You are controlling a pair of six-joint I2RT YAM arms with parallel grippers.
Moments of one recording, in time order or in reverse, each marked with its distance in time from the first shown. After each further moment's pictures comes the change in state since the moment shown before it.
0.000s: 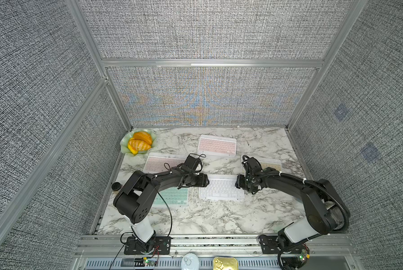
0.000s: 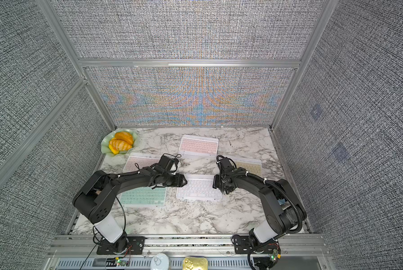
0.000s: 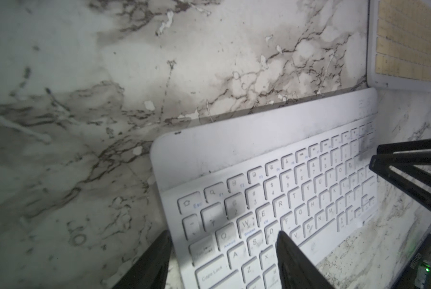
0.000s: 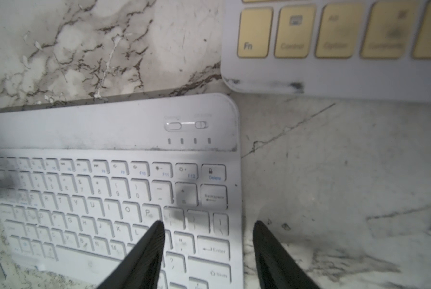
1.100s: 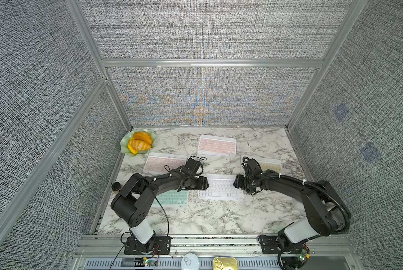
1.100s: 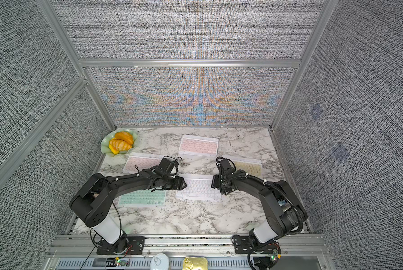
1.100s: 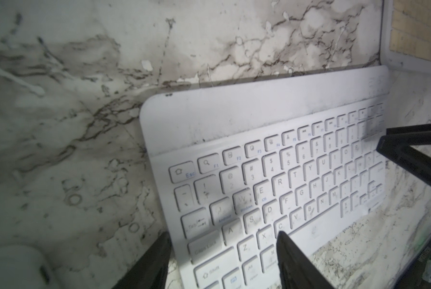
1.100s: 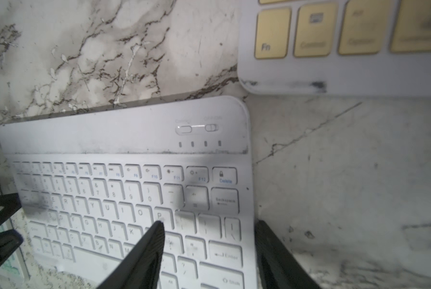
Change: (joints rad) left arm -0.036 -0.026 -0.034 -0.030 -0.027 -0.035; right arm 0.019 -0.013 -0.043 0.098 -0.040 0.073
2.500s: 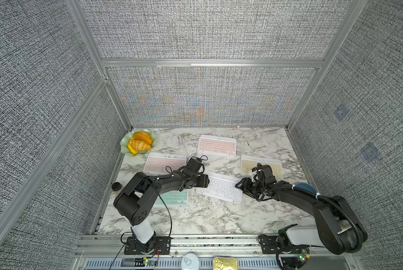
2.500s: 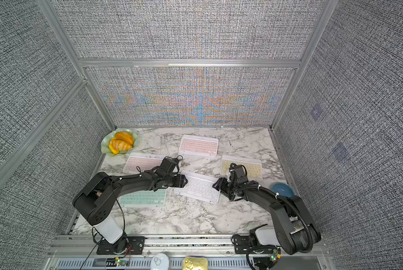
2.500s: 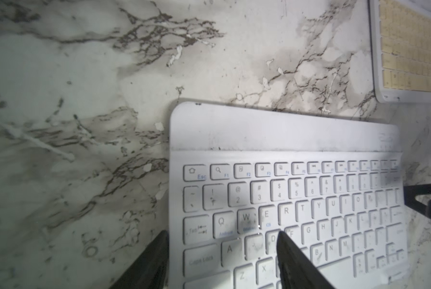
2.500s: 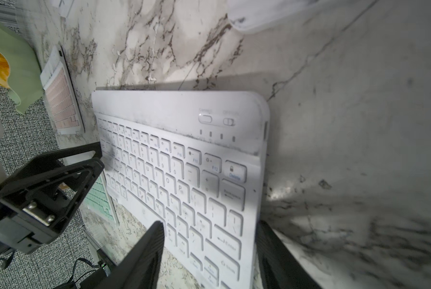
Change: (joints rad) left arm -0.018 0.034 -0.024 0.136 -0.090 0.011; right arm -0.134 -0.193 -0.232 0.221 -0.316 0.135
